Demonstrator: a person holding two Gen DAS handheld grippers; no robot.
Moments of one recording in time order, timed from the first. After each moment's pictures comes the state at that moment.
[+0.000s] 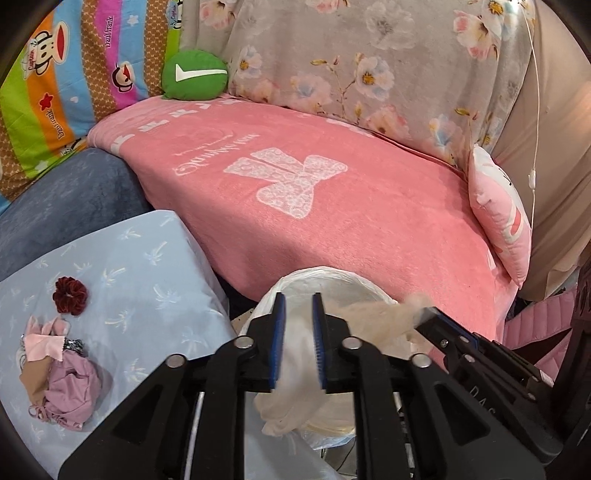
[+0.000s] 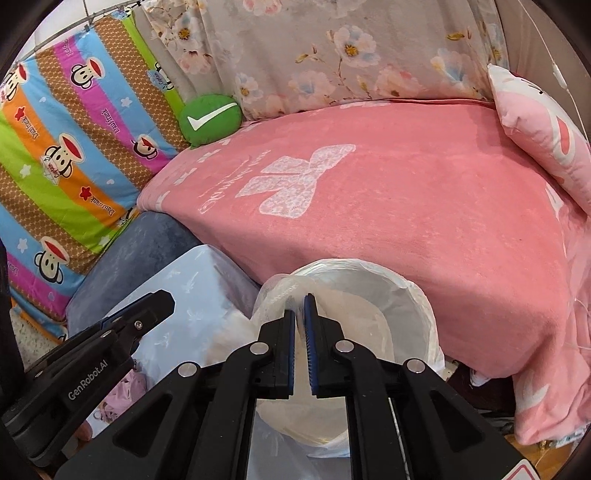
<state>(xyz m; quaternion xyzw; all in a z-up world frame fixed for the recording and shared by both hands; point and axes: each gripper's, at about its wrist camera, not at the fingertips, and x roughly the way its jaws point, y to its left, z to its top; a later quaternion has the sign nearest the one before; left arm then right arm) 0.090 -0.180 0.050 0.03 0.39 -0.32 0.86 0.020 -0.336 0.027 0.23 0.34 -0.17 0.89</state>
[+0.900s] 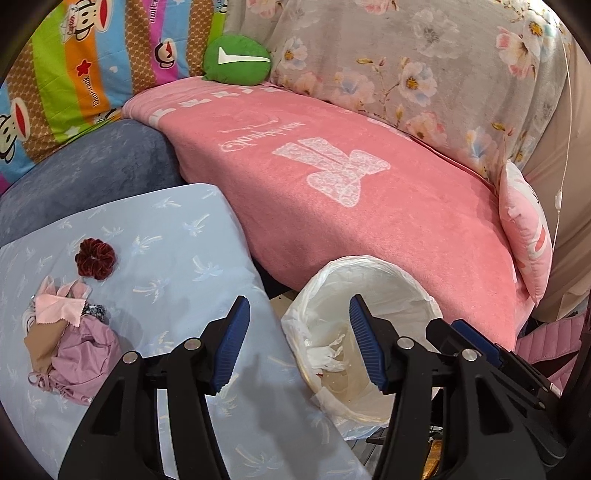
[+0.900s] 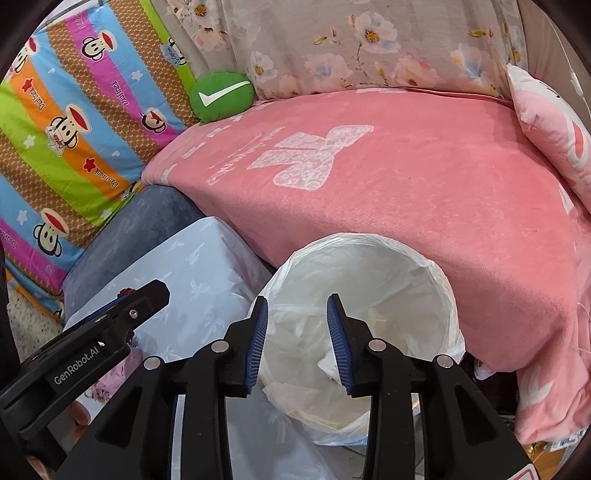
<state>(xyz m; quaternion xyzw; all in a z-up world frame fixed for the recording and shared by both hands) 0.098 -0.138 0.032 0.00 0.41 -0.26 0.87 0.030 -0.301 0.011 0.21 0.37 -0.15 0.89</state>
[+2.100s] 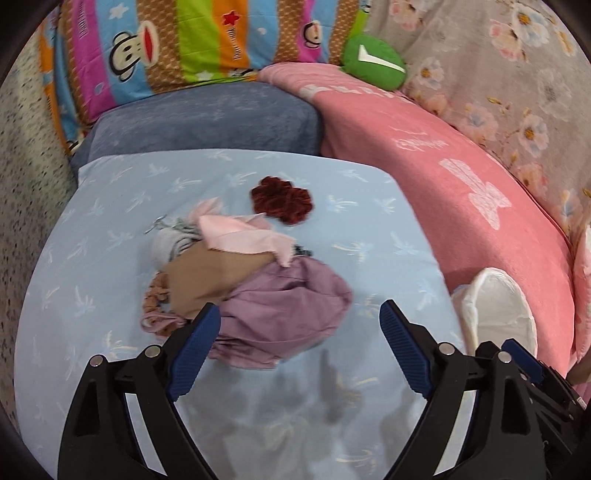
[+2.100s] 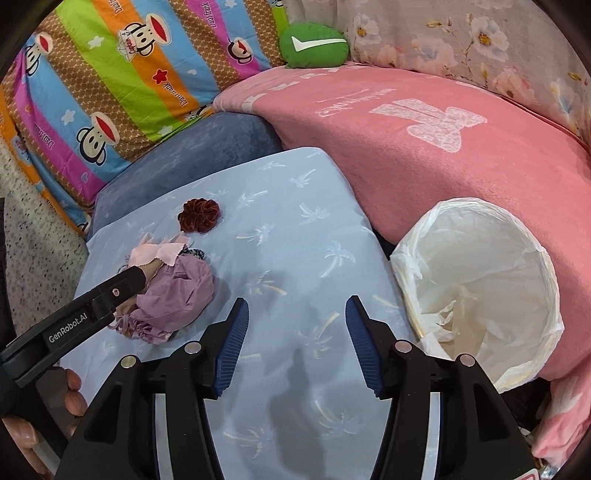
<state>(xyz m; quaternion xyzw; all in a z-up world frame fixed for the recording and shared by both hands) 0.109 0.058 -0.009 -0.07 0.44 -0.08 0.89 0.071 -0.135 -0.025 0.12 0.43 -0.03 0.89</state>
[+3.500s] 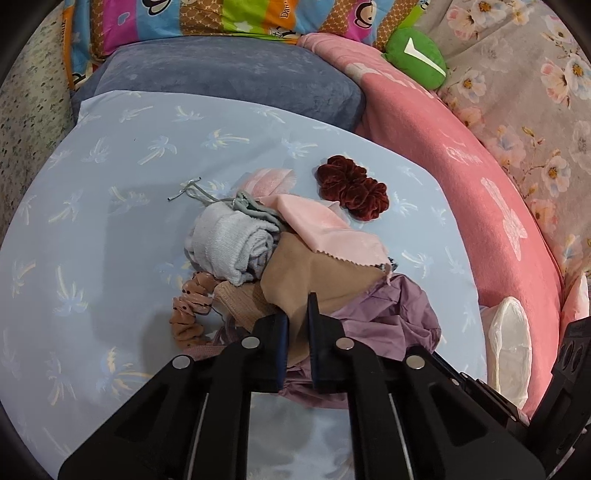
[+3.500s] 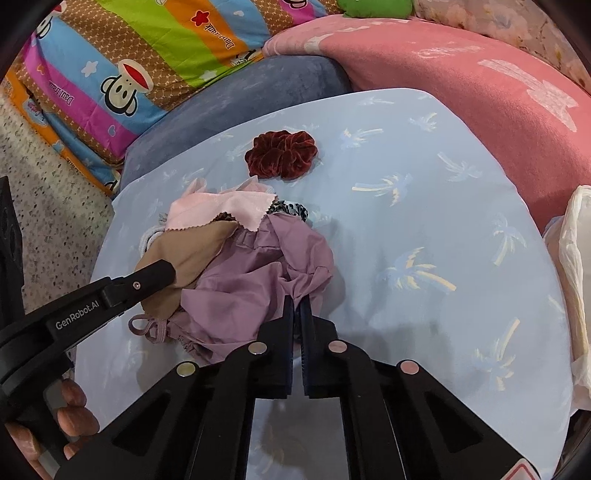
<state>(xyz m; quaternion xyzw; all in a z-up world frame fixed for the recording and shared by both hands) 0.154 0.130 -0.052 -0.15 0.49 -0.09 0.85 0.151 -0.034 -0.089 0.13 0.49 0.06 0.86</state>
